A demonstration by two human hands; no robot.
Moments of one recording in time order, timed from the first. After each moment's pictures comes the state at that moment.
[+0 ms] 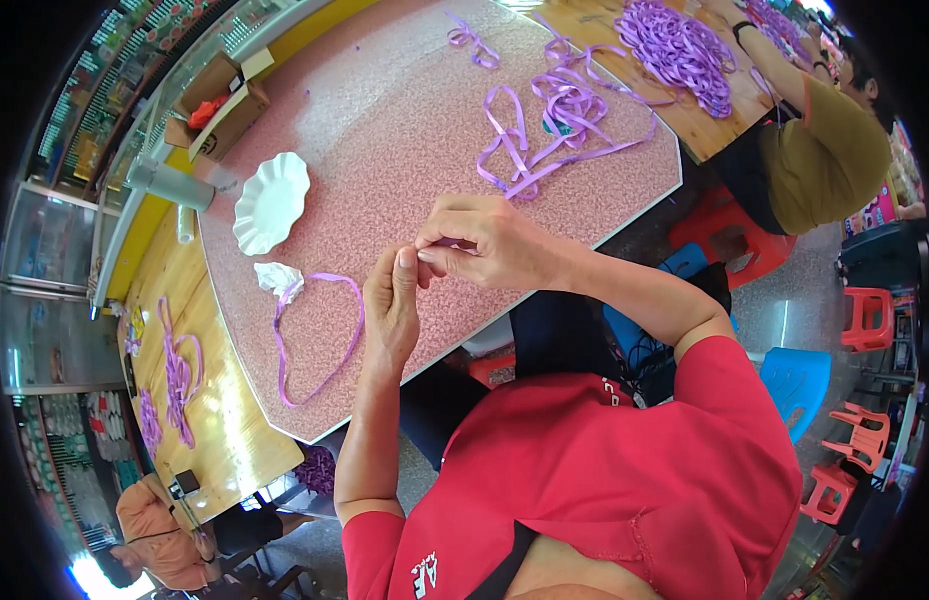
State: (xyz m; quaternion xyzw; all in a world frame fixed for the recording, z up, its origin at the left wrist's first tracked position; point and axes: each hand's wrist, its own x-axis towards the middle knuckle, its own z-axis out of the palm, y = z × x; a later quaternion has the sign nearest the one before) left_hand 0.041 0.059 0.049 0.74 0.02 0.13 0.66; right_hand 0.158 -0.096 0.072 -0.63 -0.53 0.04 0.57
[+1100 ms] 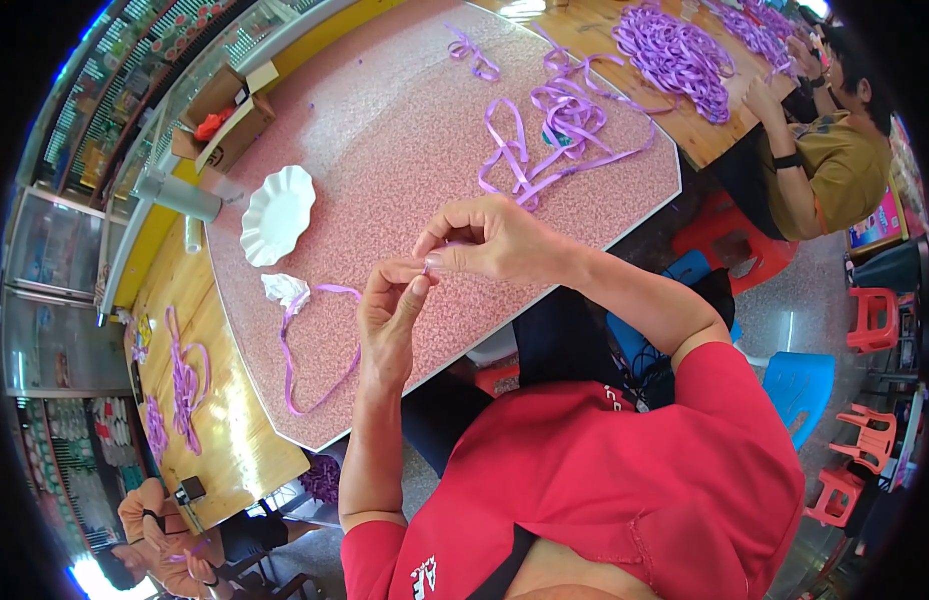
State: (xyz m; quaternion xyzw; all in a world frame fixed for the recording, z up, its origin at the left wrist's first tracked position) left_hand 0.034 0.056 0.054 0.62 0.02 0.14 0.77; right_hand 0.169 -0.099 0.078 -0.59 -0.43 0.27 0.62
